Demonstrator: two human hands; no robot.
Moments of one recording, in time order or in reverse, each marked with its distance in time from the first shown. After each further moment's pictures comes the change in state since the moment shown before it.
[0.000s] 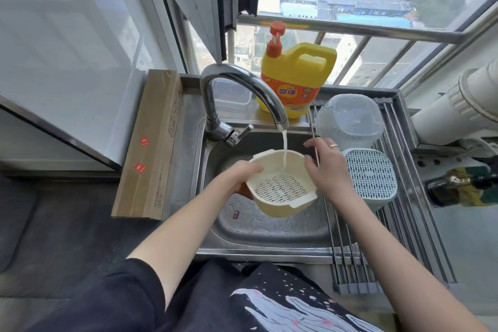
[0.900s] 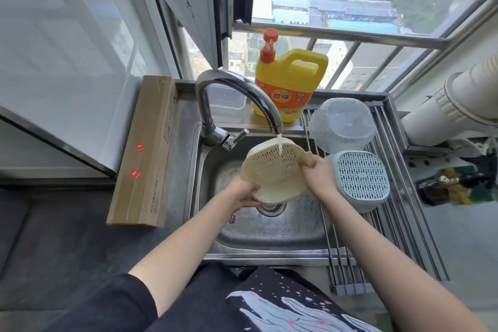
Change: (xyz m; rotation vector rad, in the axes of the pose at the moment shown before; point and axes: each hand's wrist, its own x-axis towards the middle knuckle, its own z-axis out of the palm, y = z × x) left_hand -0.009 -0.022 0.017 -0.346 0.023 0.011; right_hand 0.005 0.009 0.024 0.168 -0.034 0.329
